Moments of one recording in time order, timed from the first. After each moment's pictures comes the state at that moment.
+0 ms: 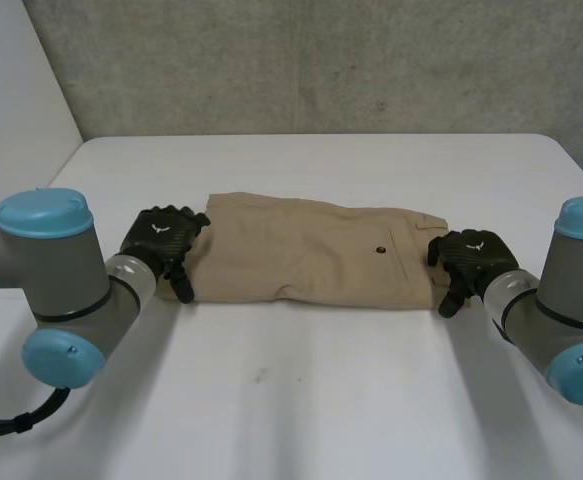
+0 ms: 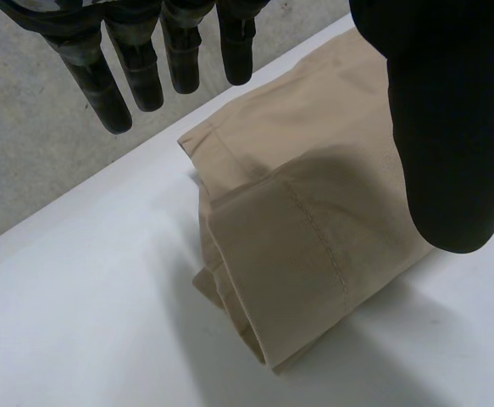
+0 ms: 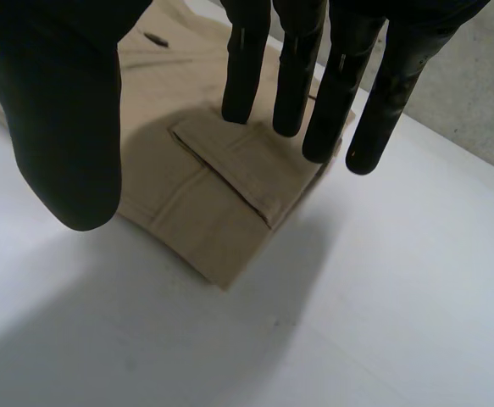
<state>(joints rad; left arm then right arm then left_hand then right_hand) 4.36 -2.15 -1.49 3.33 -1.51 3.44 1.83 -1.00 1.55 -0.15 1.44 2.83 0.22 0.22 0.22 0.21 0.05 0.47 0.55 0.56 0.55 0.36</state>
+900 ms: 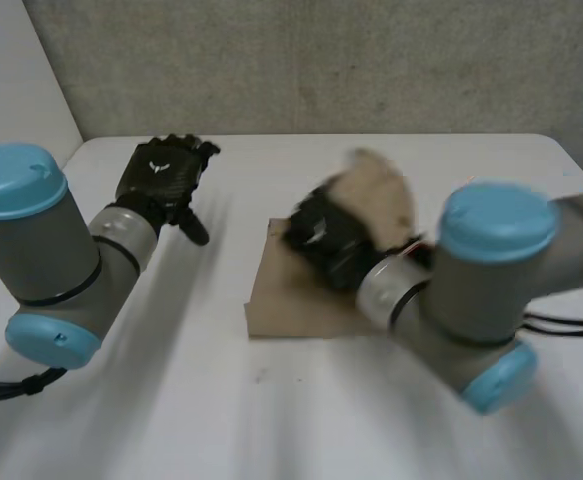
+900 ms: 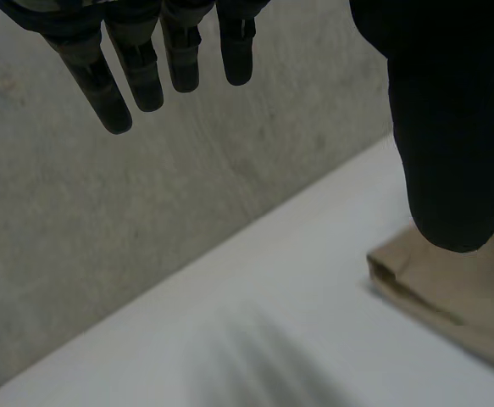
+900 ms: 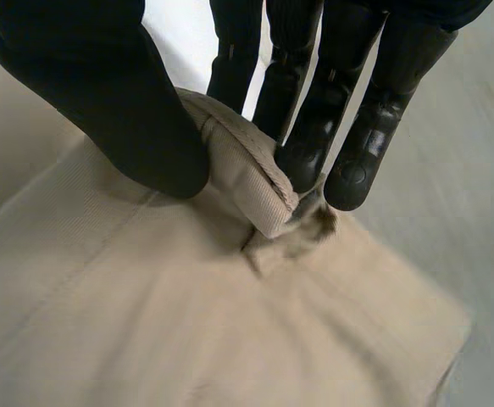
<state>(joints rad) 4.29 -1.98 -1.46 3.39 -1.52 3.34 2.21 -1.03 1.38 -0.18 1.26 2.18 0.21 0.21 0.21 0.21 0.05 0.96 1.15 1.17 1.17 0.96</state>
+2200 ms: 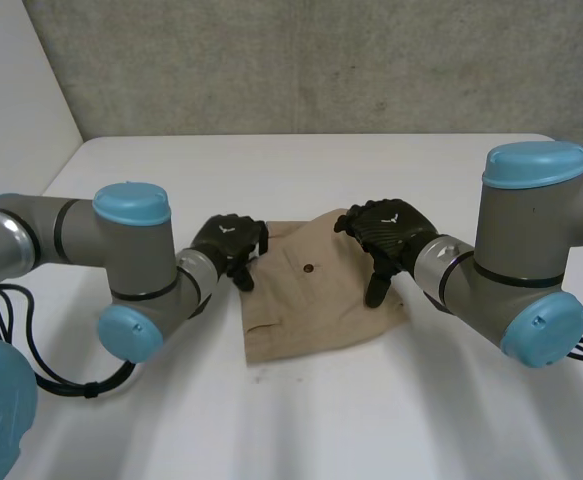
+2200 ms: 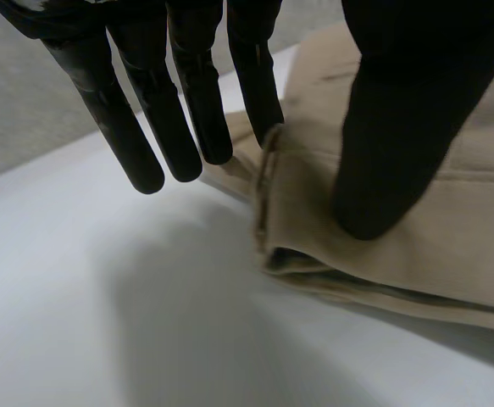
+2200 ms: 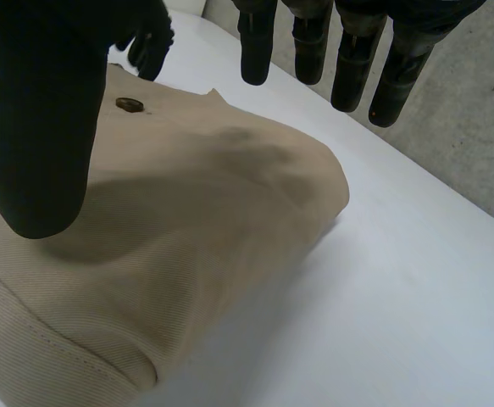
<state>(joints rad) 4.22 -2.42 -1.10 3.17 -1.43 3.30 2.04 -0.95 1.23 0.12 1.33 2.80 0.71 0.71 0.71 0.71 0.52 0.20 0.22 0.21 0.23 0.07</state>
